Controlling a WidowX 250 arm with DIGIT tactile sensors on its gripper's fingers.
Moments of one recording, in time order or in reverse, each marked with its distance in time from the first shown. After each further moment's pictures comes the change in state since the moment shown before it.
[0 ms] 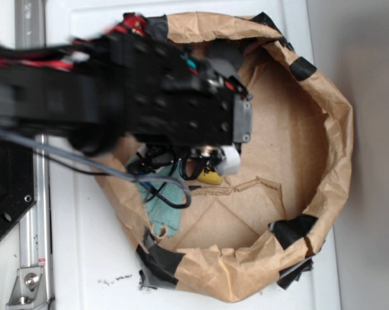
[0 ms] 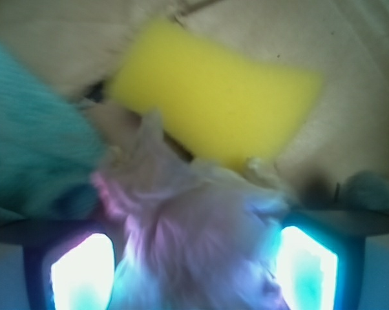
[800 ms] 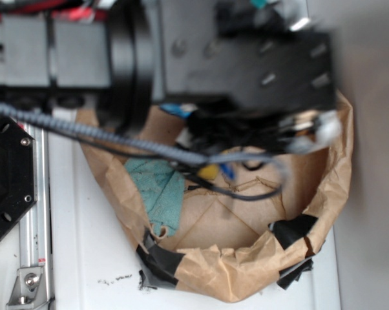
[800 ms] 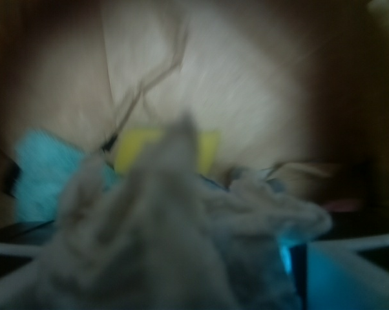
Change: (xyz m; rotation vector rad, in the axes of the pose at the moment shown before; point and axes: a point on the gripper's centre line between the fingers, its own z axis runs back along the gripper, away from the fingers) arm 0.007 0.025 0.109 -0.043 -0.013 0.240
